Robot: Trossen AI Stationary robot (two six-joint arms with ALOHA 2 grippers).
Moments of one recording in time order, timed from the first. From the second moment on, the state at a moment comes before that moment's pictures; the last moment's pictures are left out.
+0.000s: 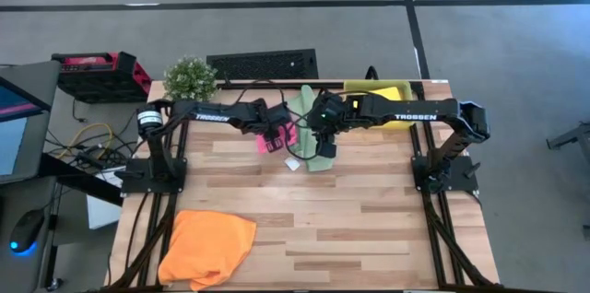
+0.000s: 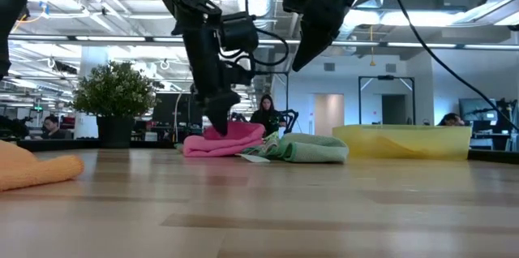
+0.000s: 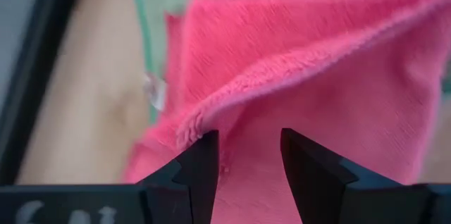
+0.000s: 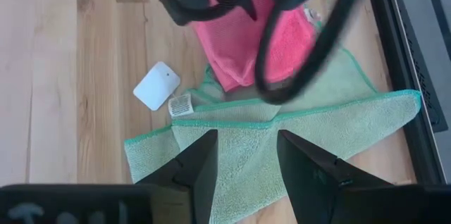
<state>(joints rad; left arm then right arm) 0.32 1.84 1.19 -0.55 -0.32 -0.03 -0.17 1.64 1.35 -0.70 0.08 -0.18</state>
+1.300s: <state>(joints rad) -0.02 1.40 1.05 -0.76 -0.51 -0.37 -0.06 1.85 1.23 -0.16 0.08 -0.60</state>
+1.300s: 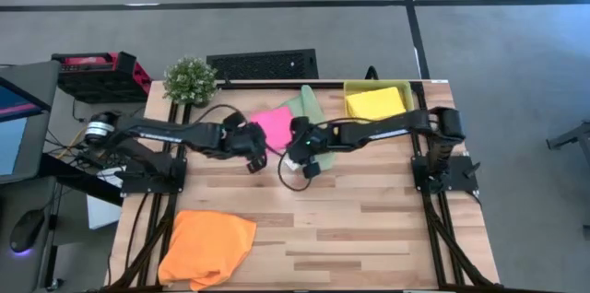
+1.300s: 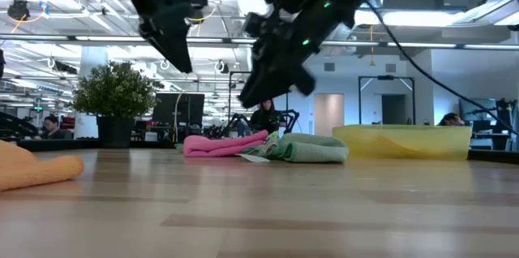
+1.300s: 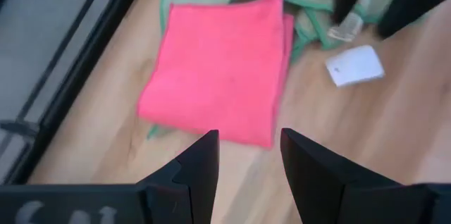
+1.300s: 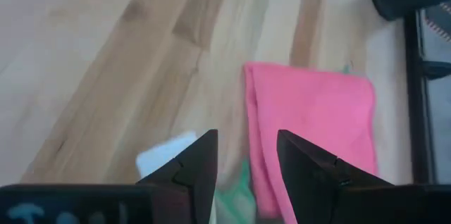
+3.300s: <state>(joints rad) -0.13 1.34 1.03 -0.88 -0.59 -0.50 -0.07 2.17 1.44 -0.22 0.39 -0.64</state>
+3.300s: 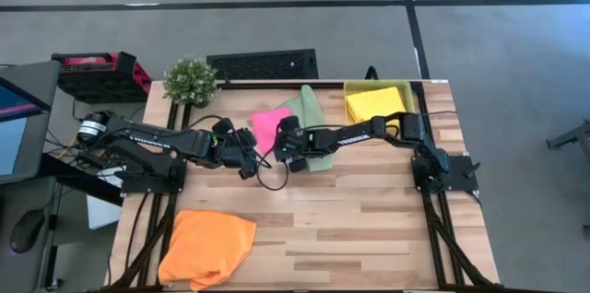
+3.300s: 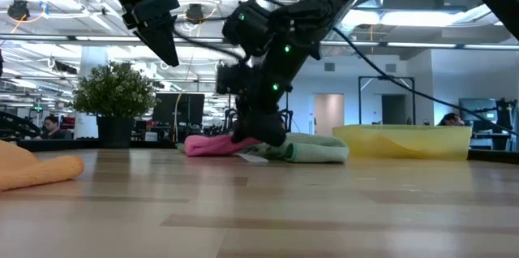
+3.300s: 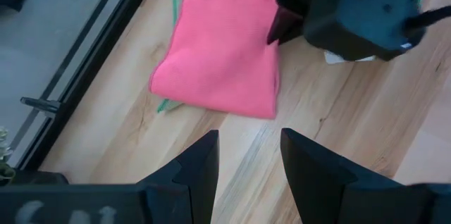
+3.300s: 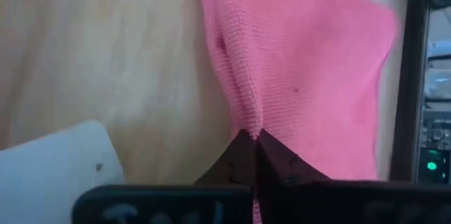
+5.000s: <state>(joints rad) -0.10 1.34 1.03 -0.88 -0.59 -0.50 -0.38 1.93 1.45 -1.13 0.58 -0.76</state>
